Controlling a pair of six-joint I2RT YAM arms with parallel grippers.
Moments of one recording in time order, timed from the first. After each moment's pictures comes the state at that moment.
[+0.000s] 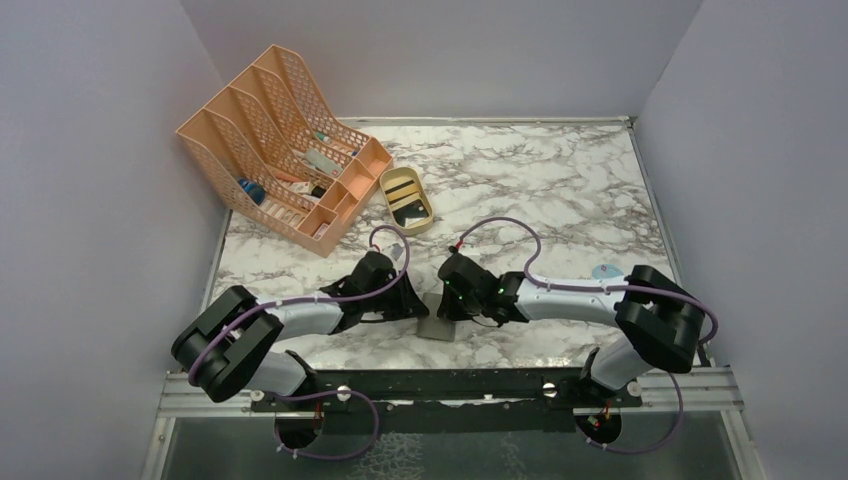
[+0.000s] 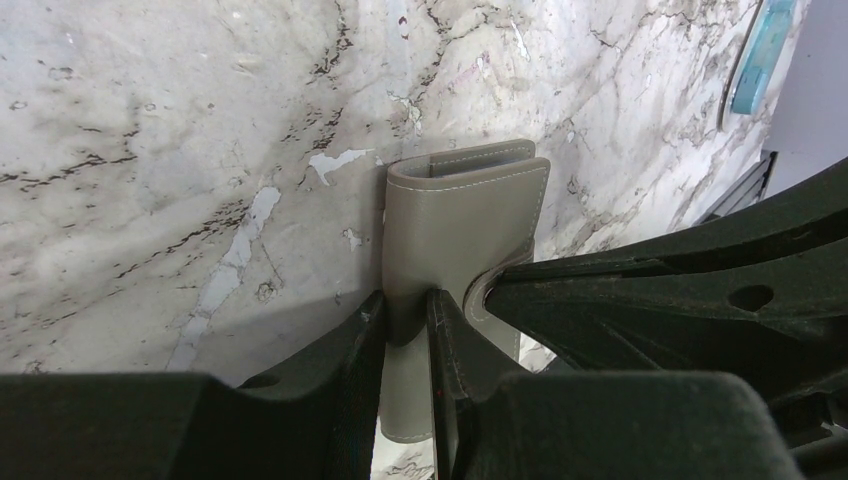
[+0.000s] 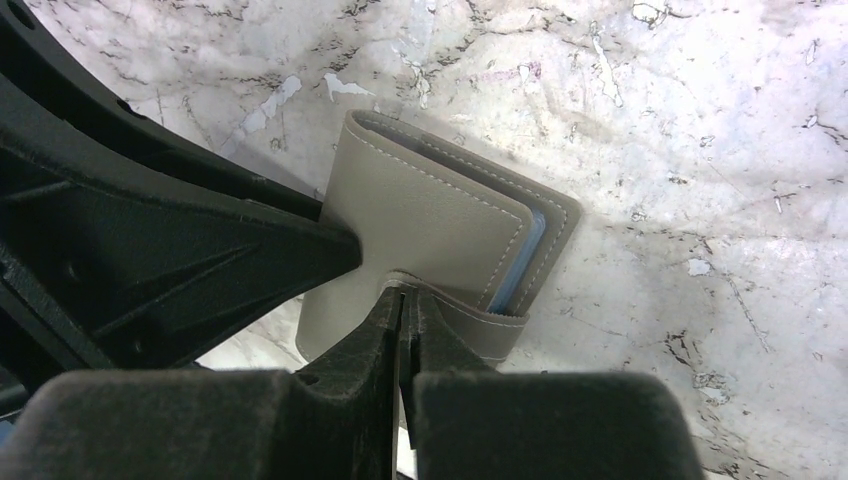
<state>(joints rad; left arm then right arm) -0.72 1.37 0.37 0.24 0.30 -0.93 1.05 1.55 0.76 -0.16 0.14 0.89</state>
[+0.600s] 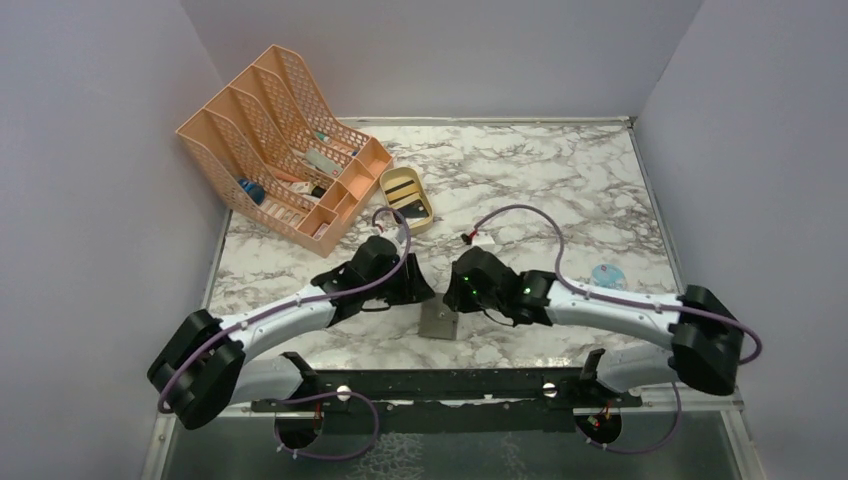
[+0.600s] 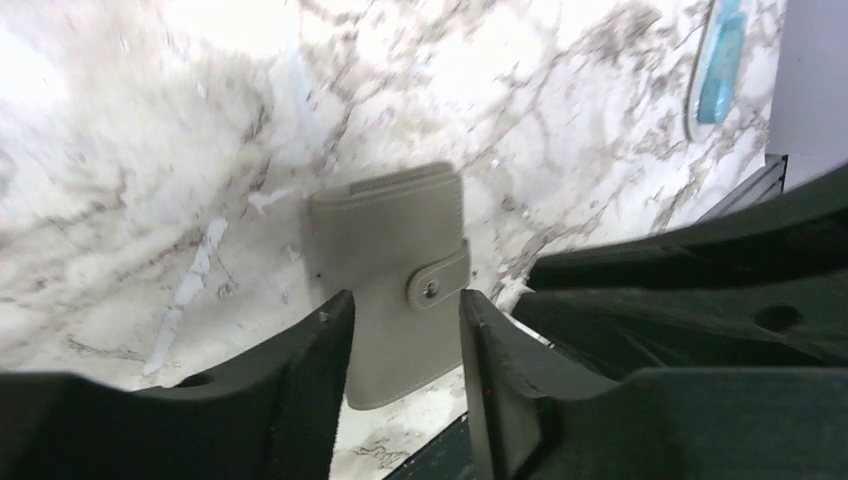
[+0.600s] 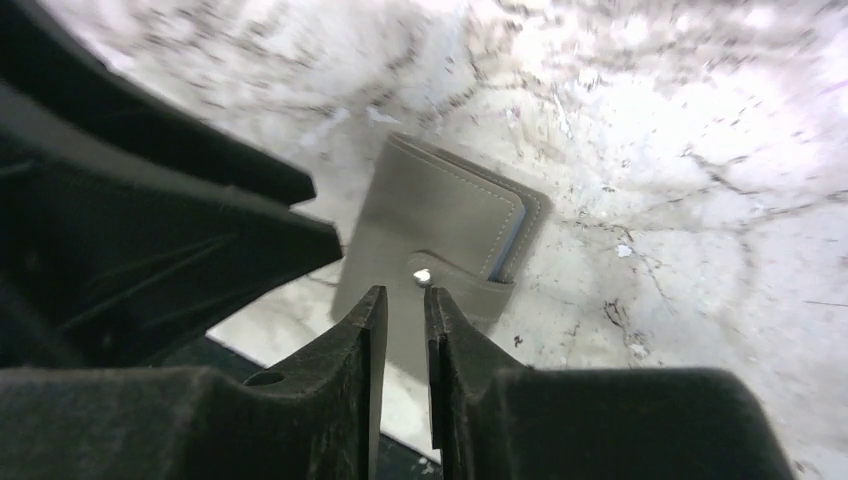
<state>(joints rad) -0.76 1.22 0.50 0.00 0.20 -0.84 1.06 1.40 0.78 -0.26 0.22 0.82</state>
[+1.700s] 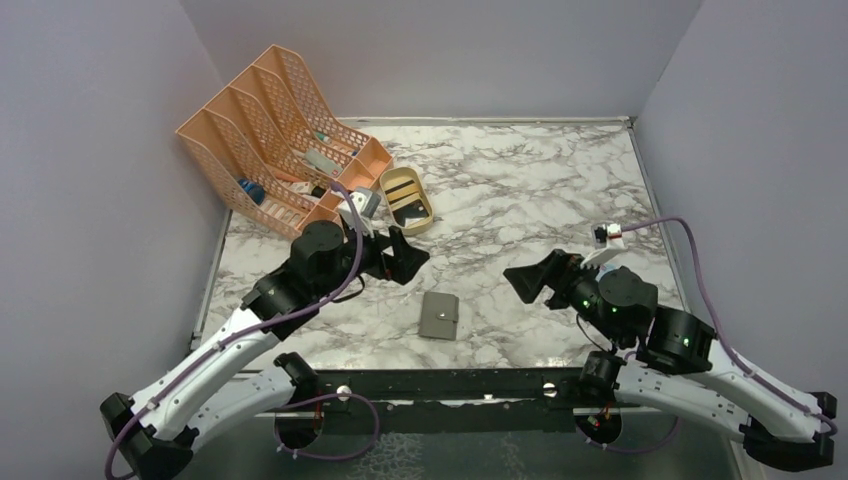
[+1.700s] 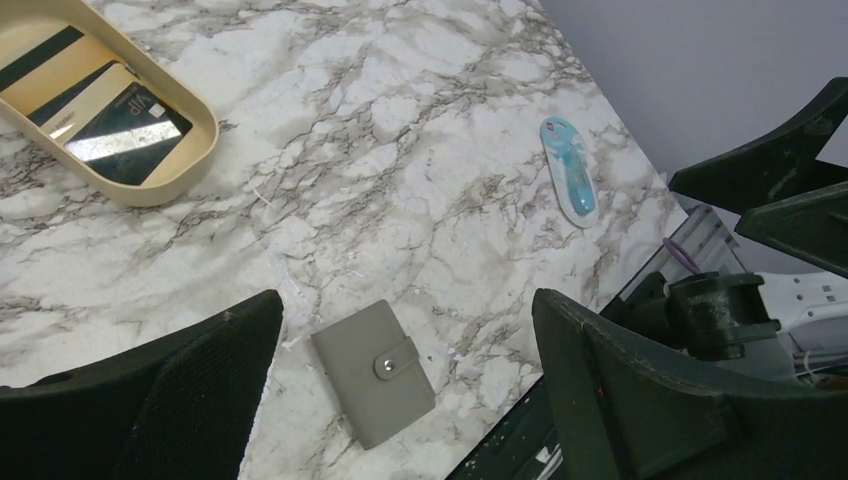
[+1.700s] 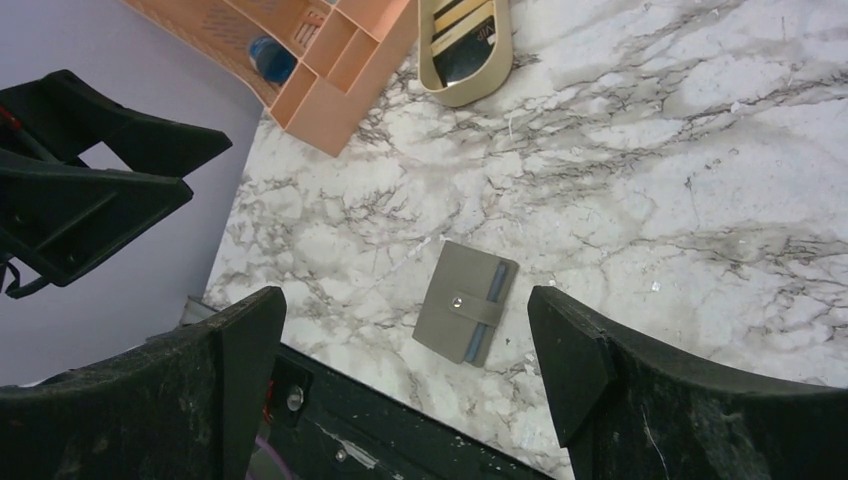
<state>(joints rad) -0.76 0.79 0.81 -0.29 0.06 -0.47 1.06 0.49 0.78 -0.60 0.49 0.81</state>
